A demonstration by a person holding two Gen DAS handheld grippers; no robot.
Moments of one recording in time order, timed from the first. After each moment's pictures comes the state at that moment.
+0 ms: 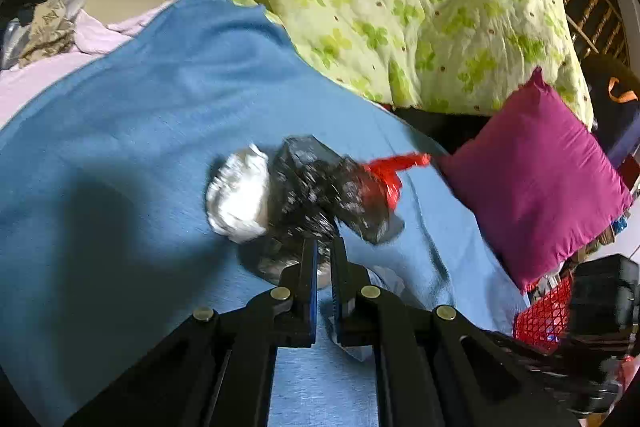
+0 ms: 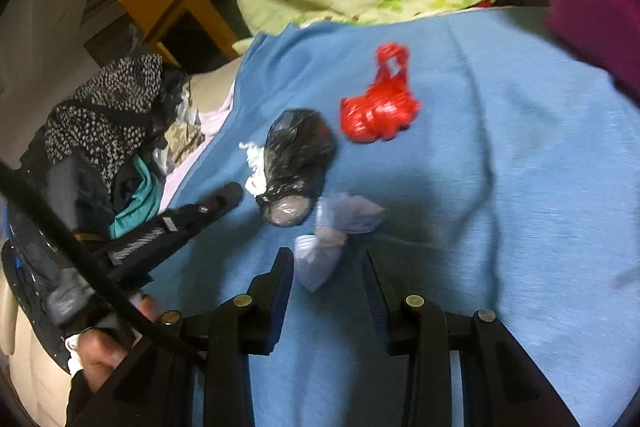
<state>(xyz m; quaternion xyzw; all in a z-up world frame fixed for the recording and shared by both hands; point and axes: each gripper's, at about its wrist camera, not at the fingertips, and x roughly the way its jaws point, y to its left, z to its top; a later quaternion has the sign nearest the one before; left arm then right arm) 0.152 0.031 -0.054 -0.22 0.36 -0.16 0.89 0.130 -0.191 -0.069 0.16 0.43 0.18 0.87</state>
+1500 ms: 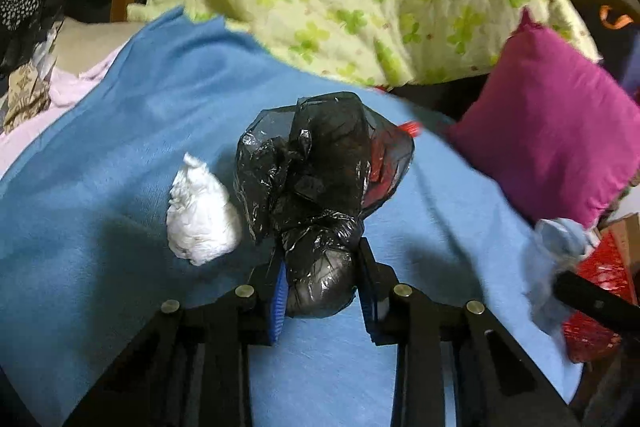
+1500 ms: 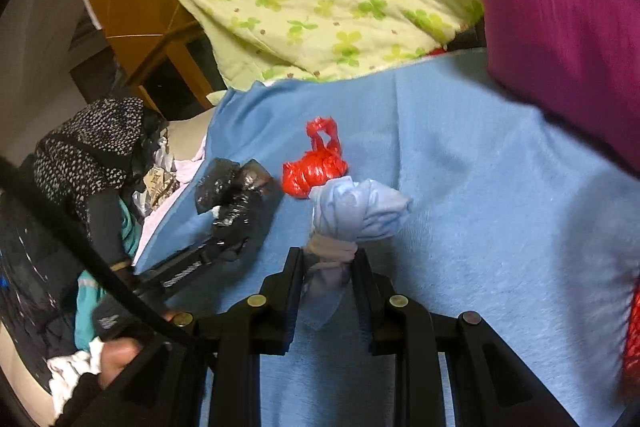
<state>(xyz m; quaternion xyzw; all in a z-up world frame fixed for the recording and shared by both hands) 0.155 -0.029 -0.057 -0.11 0.35 -0.16 0.92 0.099 -0.260 -0.035 0.15 0.35 0.13 0.91</state>
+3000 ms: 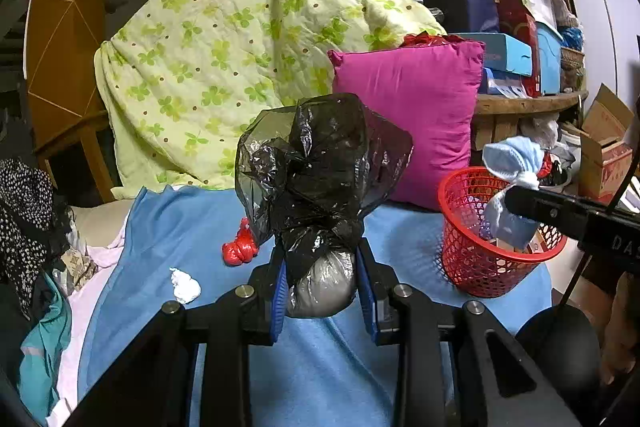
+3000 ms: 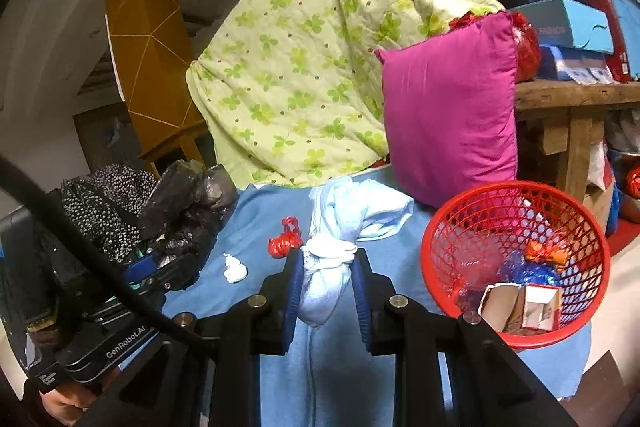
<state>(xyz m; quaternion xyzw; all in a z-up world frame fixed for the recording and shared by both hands) -0.095 -0.182 0.104 0.12 0.20 -0.19 0.95 -0.148 -0.366 0.090 0.15 0.19 0.05 0.97</state>
